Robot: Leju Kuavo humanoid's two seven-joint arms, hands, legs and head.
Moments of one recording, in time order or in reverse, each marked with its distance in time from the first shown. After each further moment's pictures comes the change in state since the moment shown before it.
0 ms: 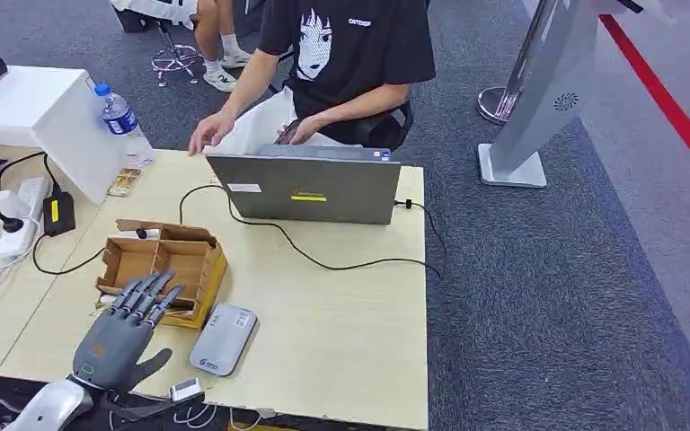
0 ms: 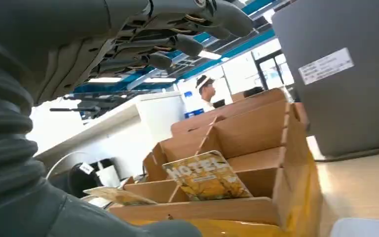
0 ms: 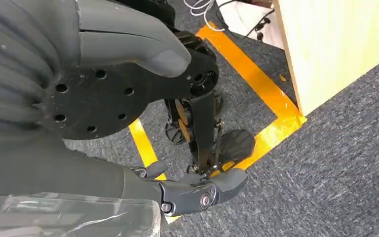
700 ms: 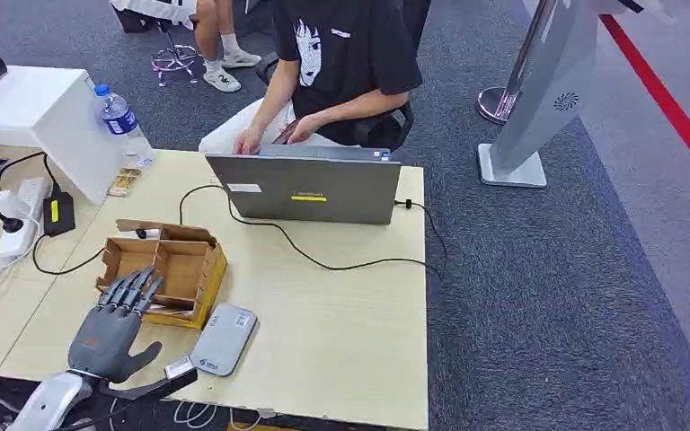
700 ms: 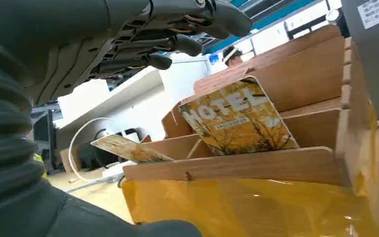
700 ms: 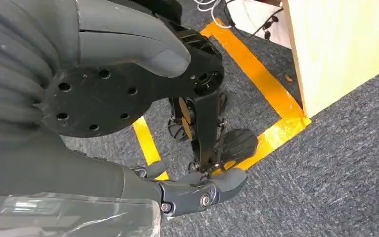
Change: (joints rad) left arm -0.077 -0.127 0.138 0.197 -0.015 0.019 -0.101; right arm -0.001 0.003 -0.005 0.000 0.052 0.004 0.002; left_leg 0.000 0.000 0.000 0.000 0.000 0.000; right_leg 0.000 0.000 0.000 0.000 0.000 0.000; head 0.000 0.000
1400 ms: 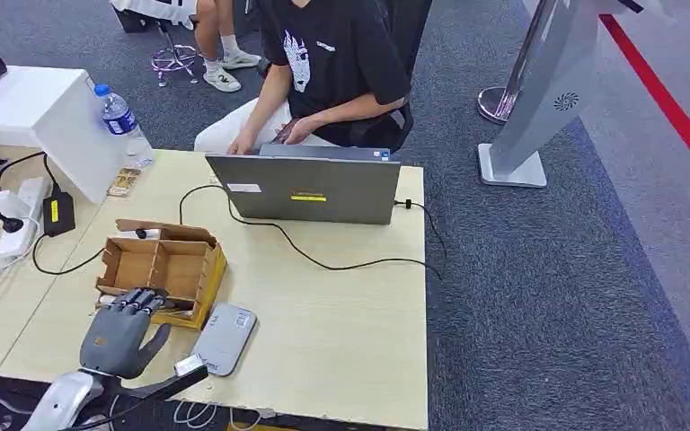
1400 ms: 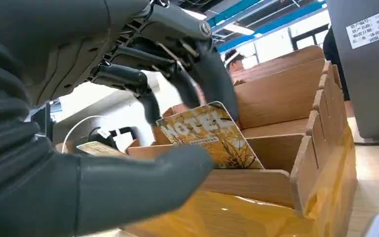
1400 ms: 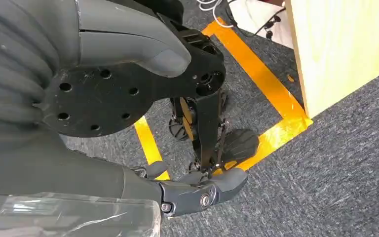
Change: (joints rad) left arm -0.017 -0.065 0.014 0.007 -0.012 0.023 -0.034; right arm 0.000 0.002 -0.008 0.000 0.013 0.000 0.001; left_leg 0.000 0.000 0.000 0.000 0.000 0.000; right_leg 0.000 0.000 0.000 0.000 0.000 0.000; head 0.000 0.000
